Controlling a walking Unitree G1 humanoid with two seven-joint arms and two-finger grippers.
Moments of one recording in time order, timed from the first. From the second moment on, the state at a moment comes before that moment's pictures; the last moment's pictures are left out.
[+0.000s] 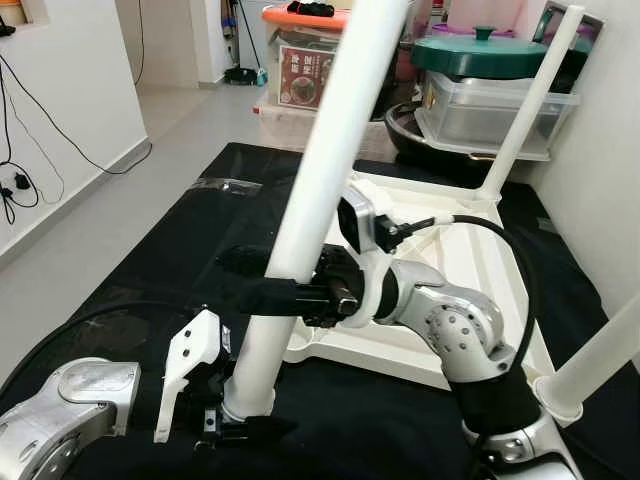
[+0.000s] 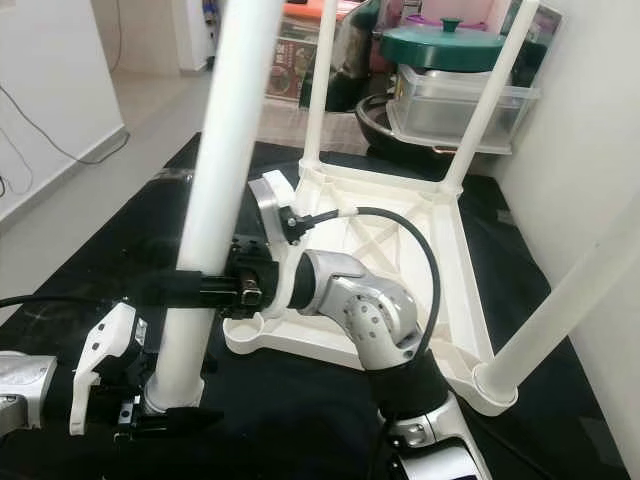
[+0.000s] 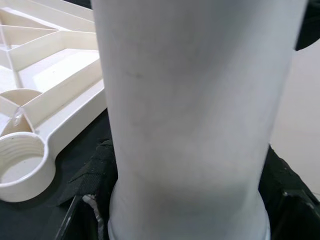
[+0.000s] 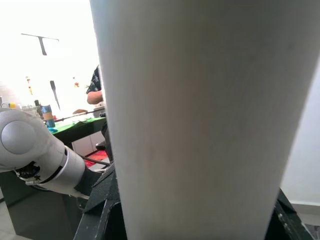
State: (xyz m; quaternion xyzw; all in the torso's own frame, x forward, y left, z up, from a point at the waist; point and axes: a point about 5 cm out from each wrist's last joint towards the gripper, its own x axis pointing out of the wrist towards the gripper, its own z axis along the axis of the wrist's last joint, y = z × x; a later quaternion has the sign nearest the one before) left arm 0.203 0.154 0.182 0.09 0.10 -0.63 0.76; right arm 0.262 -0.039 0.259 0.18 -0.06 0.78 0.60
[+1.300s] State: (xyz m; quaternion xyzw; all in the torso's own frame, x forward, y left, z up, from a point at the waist) left arm 0.227 0.231 0.172 0.04 0.01 -0.21 0.98; right arm 0.377 -0.156 0.273 0.09 -0.08 0.35 0.93
